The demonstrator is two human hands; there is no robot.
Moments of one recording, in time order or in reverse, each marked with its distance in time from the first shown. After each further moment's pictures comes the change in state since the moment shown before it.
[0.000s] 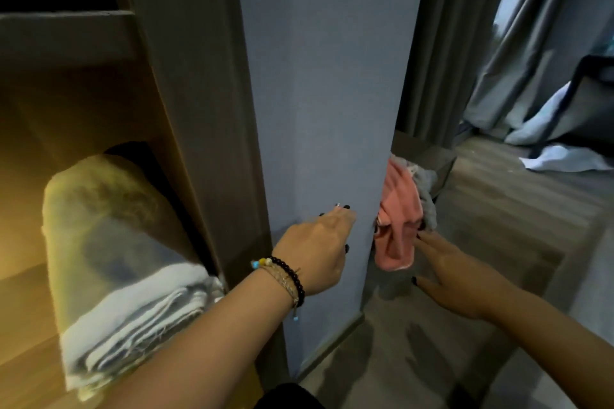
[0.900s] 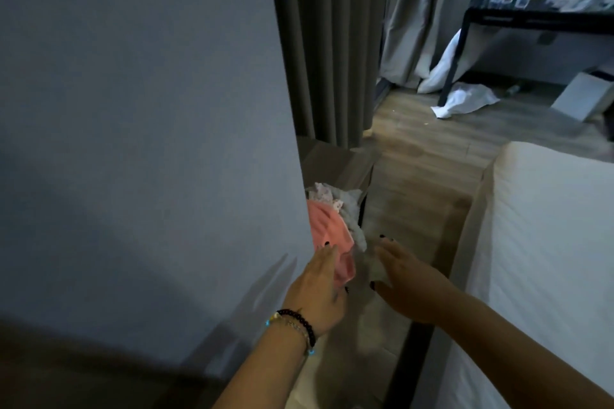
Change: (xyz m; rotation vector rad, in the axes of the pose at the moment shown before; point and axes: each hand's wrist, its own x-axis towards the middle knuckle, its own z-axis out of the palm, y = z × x) left_hand 0.166 0.072 -0.124 -0.487 -0.332 -0.064; right_hand 0.013 0.021 -0.245 0.274 -0.147 0.286
